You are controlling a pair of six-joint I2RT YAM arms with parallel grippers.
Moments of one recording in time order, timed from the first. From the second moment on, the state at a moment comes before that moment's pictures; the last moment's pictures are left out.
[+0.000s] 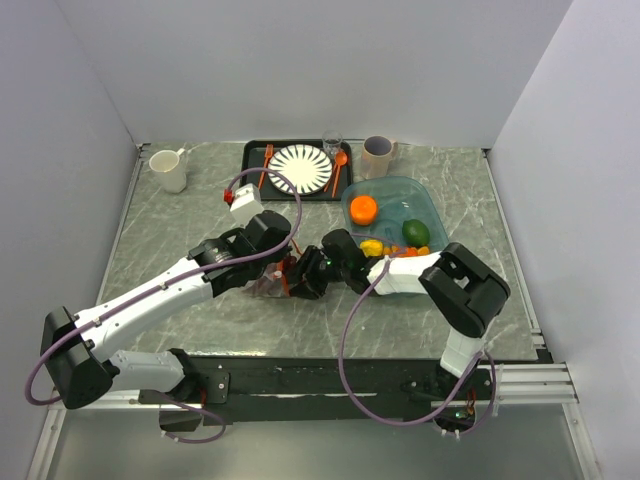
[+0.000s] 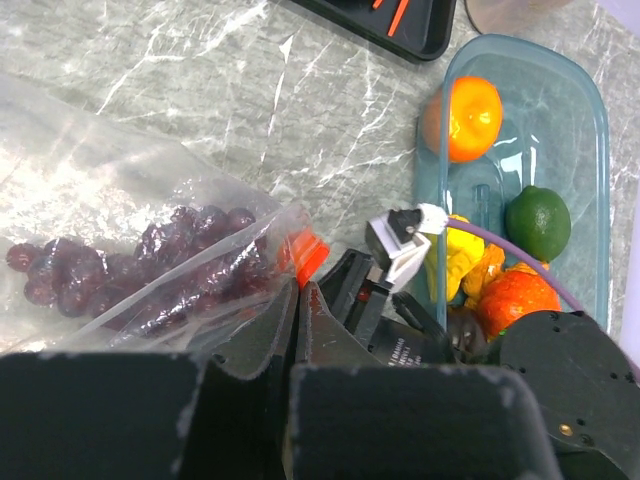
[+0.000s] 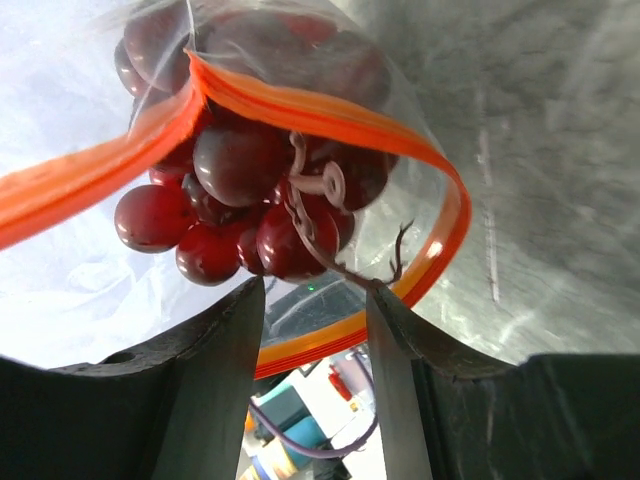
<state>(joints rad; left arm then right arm) -0.87 1.23 1.09 -0.57 -0.60 -1.05 0.79 1.76 0.82 0.30 -0.42 1.44</state>
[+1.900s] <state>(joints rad) -0.87 1.22 1.10 -0.60 -0.65 -1.05 0.85 1.72 0.85 0.29 -0.41 1.55</state>
